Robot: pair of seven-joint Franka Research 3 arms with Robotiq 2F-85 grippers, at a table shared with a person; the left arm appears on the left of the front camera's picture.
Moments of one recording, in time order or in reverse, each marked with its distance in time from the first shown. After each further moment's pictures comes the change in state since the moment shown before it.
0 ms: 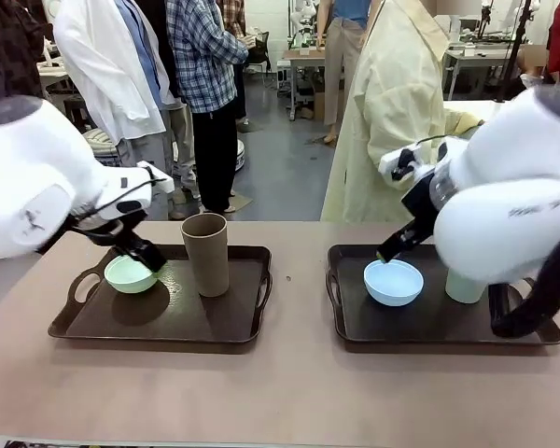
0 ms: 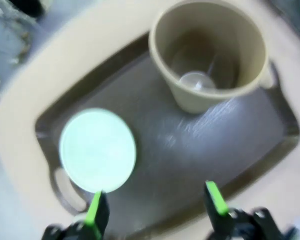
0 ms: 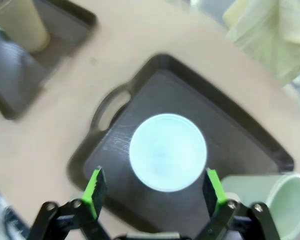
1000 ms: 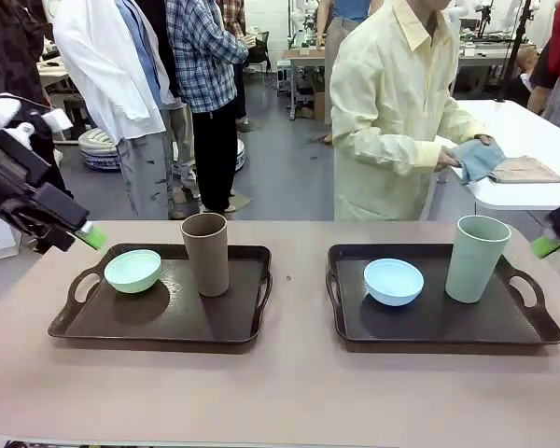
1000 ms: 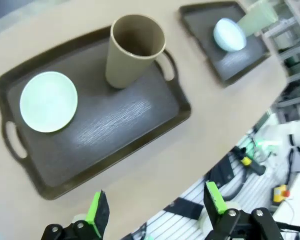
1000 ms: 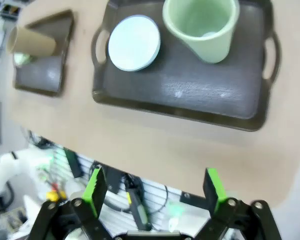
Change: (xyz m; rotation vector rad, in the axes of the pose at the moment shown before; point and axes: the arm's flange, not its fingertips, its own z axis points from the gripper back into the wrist) left arm -0.066 0.051 0.117 -0.492 -0.080 0.228; right arm -0.128 -0.126 0.143 0.259 0.167 -0.639
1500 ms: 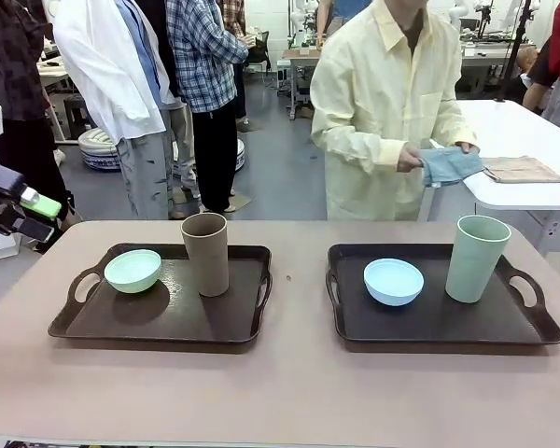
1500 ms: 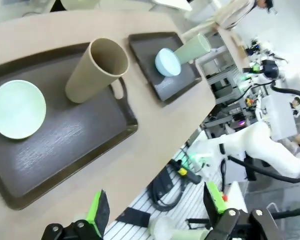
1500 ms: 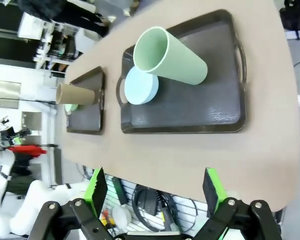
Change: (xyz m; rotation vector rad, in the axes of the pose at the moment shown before) left arm -0.015 0.068 0.036 -0.391 -0.099 0.100; right arm -0.036 -0.113 0.058 0.268 -0.206 -0.230
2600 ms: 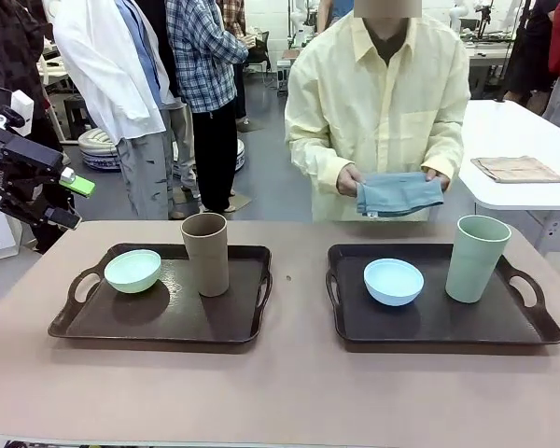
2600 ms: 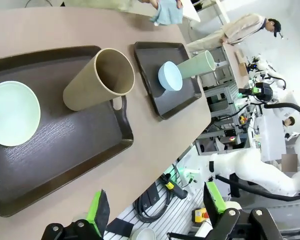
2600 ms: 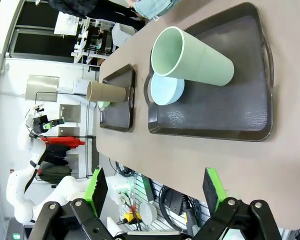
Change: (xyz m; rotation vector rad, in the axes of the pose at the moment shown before) left arm 0.036 0.003 -0.027 -0.003 -0.003 0.145; right arm 0.017 -0.035 -0.023 0.195 0.052 -0.052
